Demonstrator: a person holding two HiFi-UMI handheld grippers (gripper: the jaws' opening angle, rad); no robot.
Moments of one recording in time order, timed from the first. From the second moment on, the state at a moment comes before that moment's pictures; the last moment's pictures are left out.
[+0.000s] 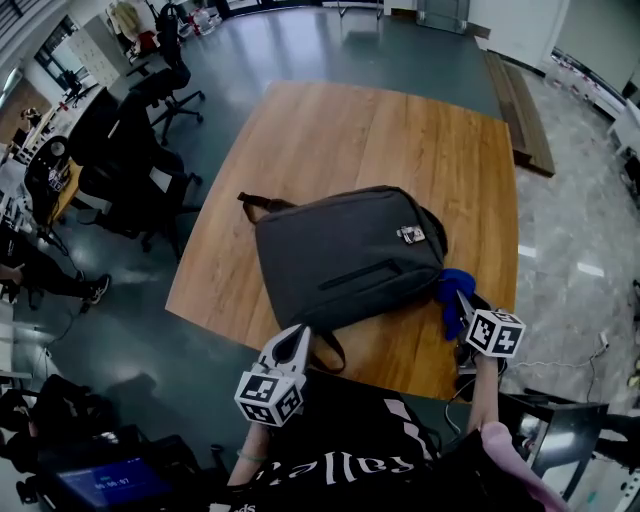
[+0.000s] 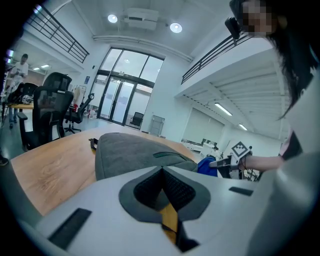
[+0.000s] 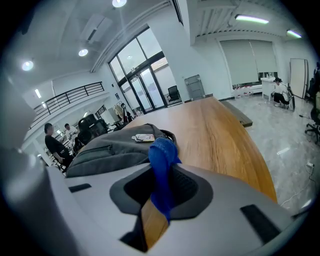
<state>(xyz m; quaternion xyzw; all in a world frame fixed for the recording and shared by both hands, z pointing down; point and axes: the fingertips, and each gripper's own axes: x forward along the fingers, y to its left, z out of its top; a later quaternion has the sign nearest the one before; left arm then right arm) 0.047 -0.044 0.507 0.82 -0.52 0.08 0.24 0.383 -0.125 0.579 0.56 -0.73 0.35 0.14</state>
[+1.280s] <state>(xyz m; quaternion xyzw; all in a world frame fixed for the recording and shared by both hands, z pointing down) -0.132 -0.144 0.536 0.77 -0.57 0.07 0.29 0.292 -0.389 0.562 0.52 -0.75 0.26 0.31</state>
